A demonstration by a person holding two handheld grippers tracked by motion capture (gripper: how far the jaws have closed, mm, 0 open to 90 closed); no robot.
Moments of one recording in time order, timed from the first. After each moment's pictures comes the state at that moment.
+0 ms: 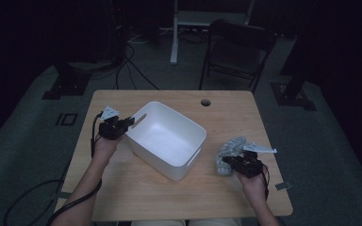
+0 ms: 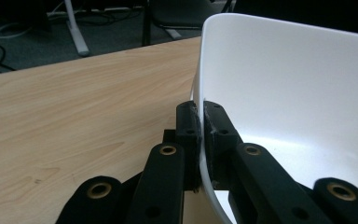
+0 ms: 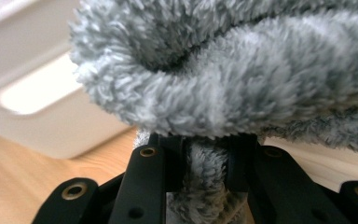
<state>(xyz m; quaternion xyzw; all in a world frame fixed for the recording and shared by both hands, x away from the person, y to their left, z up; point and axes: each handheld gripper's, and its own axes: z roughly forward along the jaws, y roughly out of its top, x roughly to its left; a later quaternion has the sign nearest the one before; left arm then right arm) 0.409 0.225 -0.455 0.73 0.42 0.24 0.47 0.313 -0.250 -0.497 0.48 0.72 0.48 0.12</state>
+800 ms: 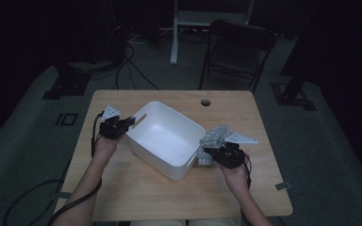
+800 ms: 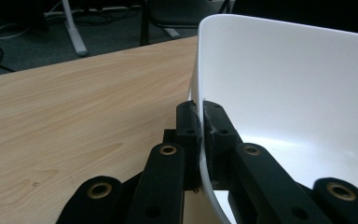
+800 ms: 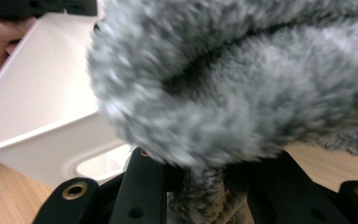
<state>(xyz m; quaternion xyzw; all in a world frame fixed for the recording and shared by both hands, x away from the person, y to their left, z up) 0.411 0.225 -0.455 0.74 0.42 0.23 0.48 0.330 -0.193 -0.473 0.42 0.74 0.51 0.13</state>
